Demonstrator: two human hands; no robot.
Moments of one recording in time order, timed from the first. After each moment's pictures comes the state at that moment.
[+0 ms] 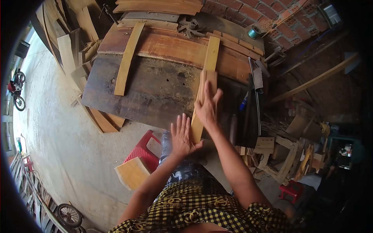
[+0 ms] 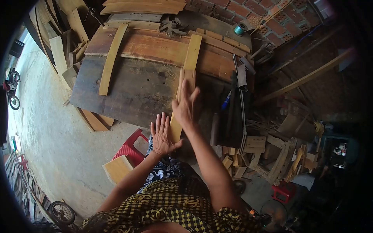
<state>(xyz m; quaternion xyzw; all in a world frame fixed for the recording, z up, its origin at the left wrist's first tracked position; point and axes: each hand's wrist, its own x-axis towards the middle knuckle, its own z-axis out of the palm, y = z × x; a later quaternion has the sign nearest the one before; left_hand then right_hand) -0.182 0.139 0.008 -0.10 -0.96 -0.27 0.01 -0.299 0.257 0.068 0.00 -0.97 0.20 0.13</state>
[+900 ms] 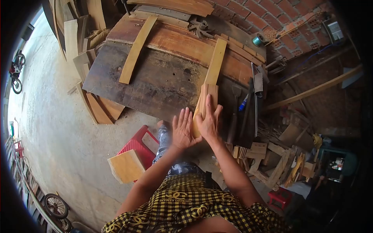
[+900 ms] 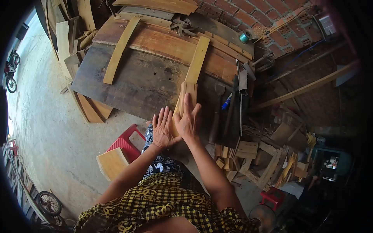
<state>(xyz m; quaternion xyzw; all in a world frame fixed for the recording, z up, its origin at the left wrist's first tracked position) -0.182 0.136 0.007 -0.09 -0.94 -0.32 0.03 -0.242 0.257 0.069 0.03 -0.97 0.20 0.09</state>
